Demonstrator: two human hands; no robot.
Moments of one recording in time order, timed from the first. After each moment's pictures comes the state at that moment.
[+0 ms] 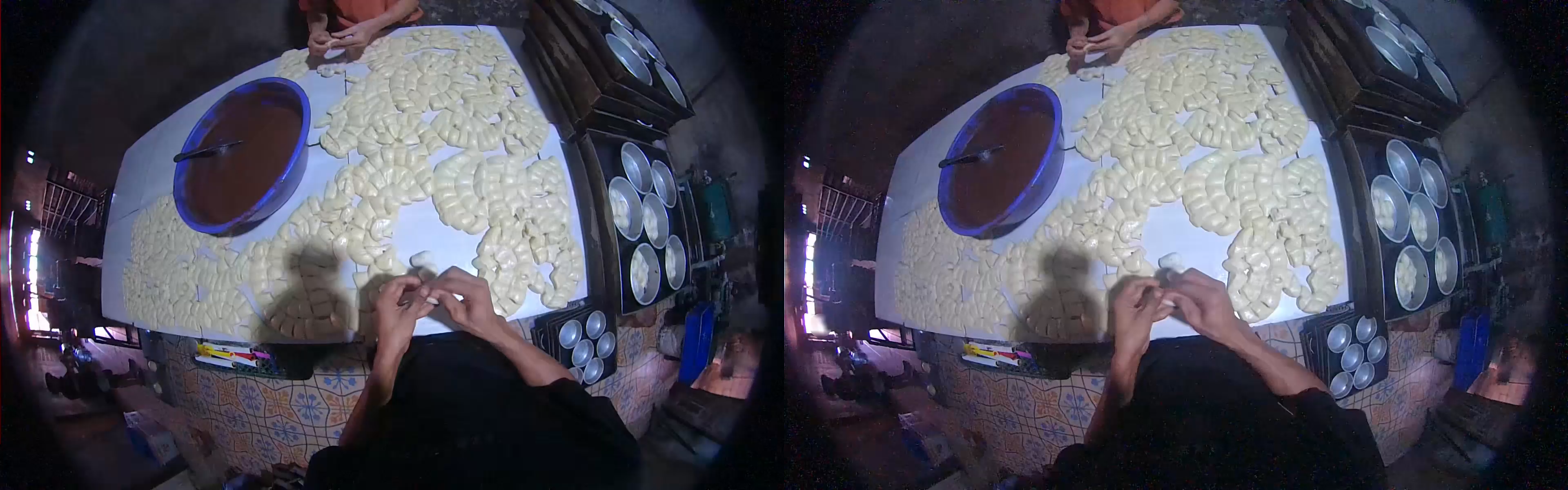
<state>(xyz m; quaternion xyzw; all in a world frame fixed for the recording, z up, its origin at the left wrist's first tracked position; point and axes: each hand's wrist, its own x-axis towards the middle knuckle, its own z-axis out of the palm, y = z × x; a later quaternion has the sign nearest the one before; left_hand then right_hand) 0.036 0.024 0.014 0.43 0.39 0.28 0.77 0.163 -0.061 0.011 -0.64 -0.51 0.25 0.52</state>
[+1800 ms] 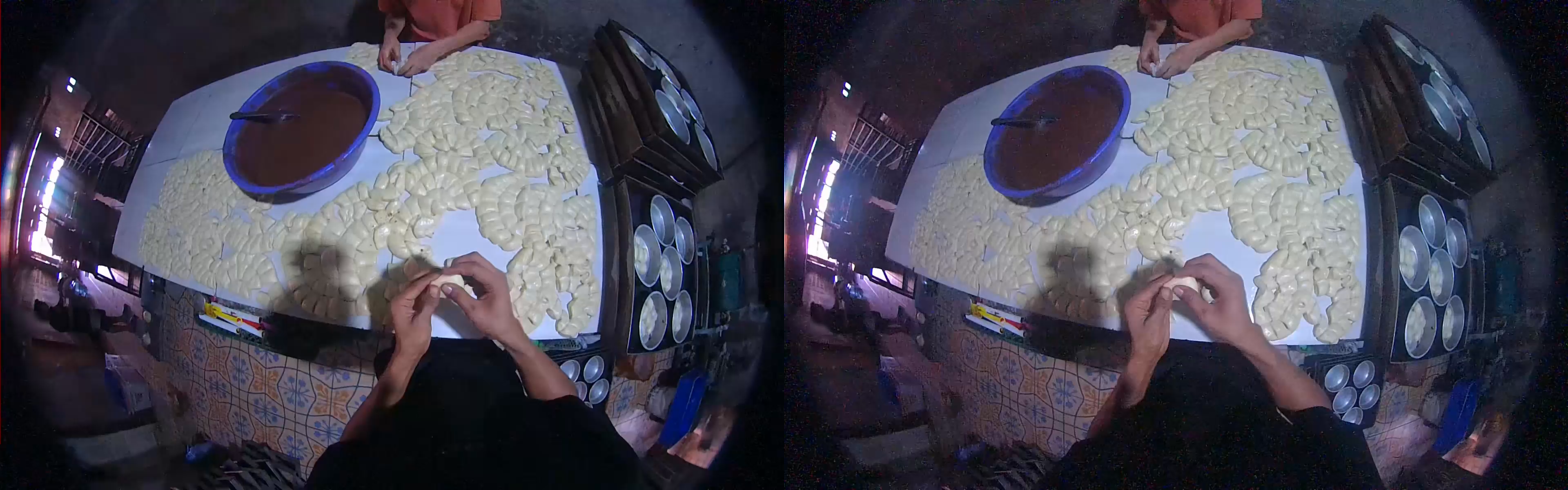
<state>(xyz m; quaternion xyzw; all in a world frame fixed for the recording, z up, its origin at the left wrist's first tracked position) 0.007 0.022 0.010 0.48 0.33 0.44 0.69 0.141 -0.022 0.067 -0.59 -0.51 0.30 0.55</state>
